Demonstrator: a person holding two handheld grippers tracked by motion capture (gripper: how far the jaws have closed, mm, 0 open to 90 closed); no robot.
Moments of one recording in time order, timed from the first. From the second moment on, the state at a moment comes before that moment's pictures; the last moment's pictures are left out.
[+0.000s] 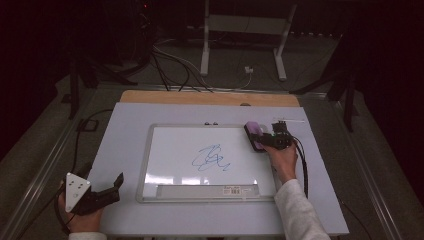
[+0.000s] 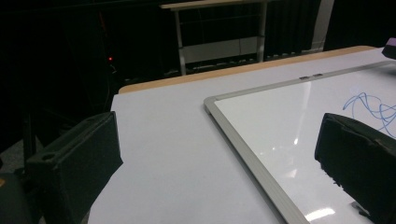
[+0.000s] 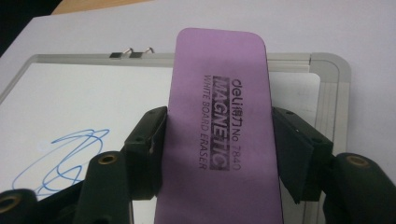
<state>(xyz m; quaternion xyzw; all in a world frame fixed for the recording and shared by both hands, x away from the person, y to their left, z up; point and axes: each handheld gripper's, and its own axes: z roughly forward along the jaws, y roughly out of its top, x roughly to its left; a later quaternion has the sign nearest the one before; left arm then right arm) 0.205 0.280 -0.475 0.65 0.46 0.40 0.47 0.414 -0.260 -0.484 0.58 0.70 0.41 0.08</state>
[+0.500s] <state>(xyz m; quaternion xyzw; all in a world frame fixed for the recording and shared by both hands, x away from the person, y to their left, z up) 0.207 0.280 -0.477 0.65 0.46 0.38 0.47 0.408 -0.248 -0.473 0.56 0.71 0.42 0.09</state>
